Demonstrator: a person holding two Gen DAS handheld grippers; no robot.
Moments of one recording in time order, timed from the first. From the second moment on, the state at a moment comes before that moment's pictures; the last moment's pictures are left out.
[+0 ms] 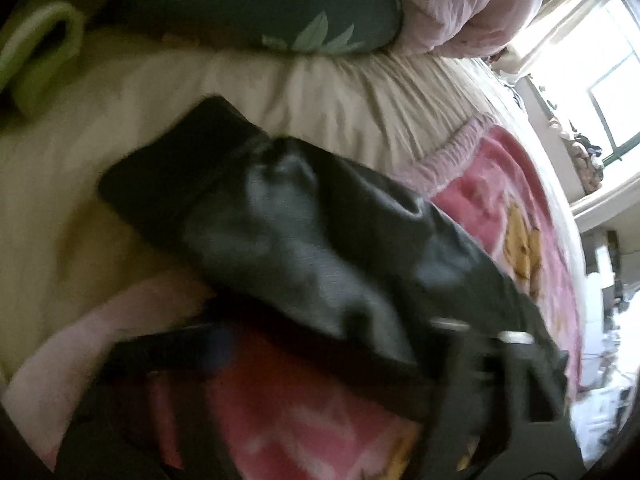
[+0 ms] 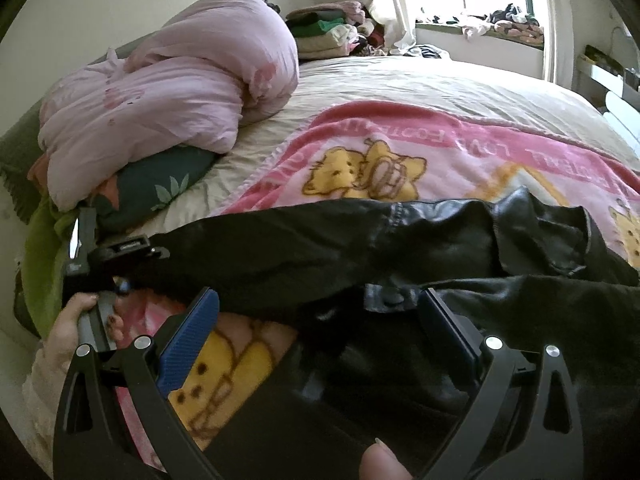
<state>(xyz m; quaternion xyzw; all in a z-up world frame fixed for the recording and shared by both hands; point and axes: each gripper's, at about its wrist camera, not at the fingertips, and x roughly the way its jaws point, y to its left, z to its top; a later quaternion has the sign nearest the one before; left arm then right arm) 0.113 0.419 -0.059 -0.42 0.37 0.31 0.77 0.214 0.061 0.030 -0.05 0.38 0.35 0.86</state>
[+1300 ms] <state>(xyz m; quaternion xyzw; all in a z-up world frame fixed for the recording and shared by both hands) 0.201 0.040 0.105 -0.01 0.26 -0.08 0.96 0.188 -0.241 0.049 0.13 0.37 0.16 0.91</state>
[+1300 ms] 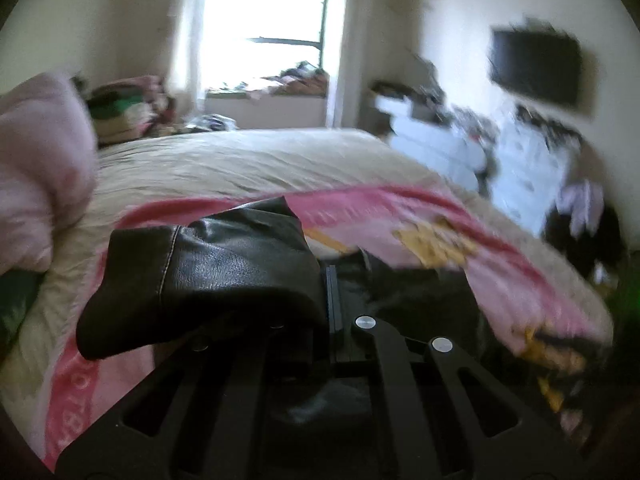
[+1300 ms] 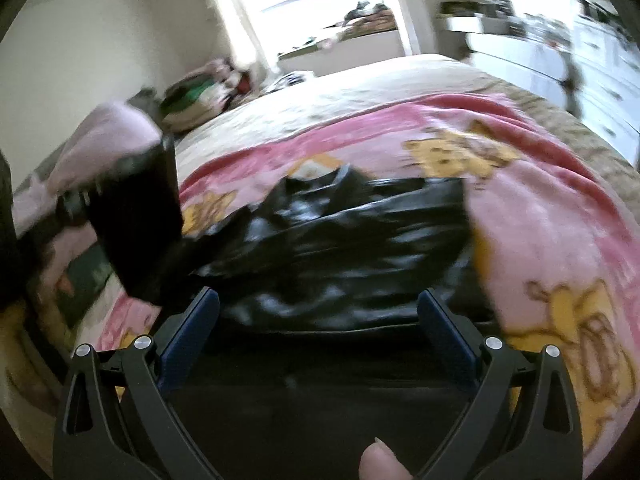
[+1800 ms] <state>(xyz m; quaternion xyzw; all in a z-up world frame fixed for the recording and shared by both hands) 0.201 -0.083 -0.043 0.21 0.40 -0.22 0.86 0.181 -0.325 0.047 0.16 0.36 0.06 0.92</state>
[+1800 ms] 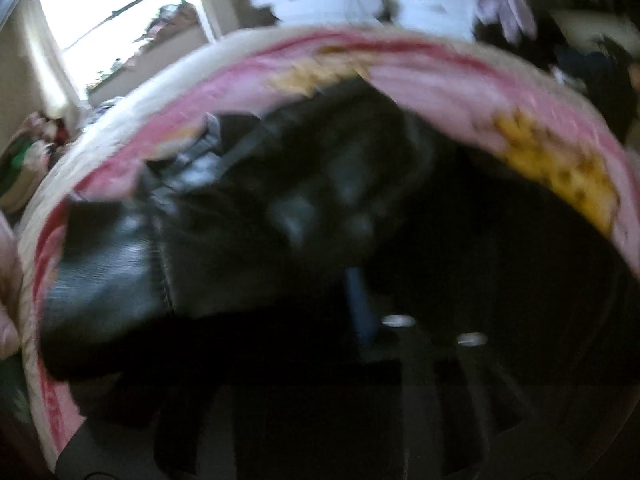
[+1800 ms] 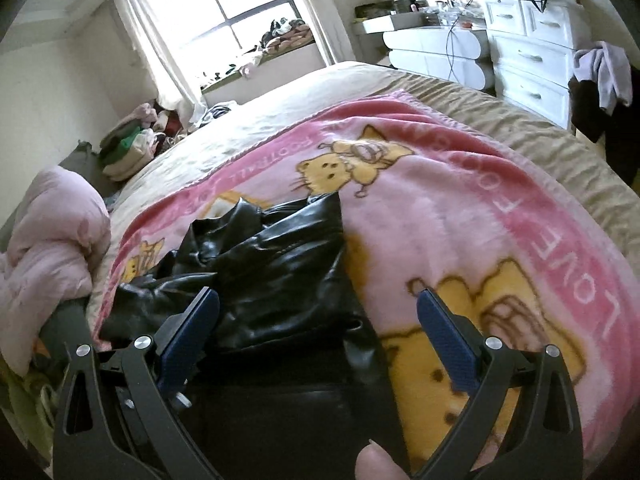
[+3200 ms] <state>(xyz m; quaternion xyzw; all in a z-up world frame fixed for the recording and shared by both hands) 0.238 0.128 0.004 -0.07 0.39 -0.08 0.91 0.220 -0.229 0.003 0.05 0.37 0.04 0.93</state>
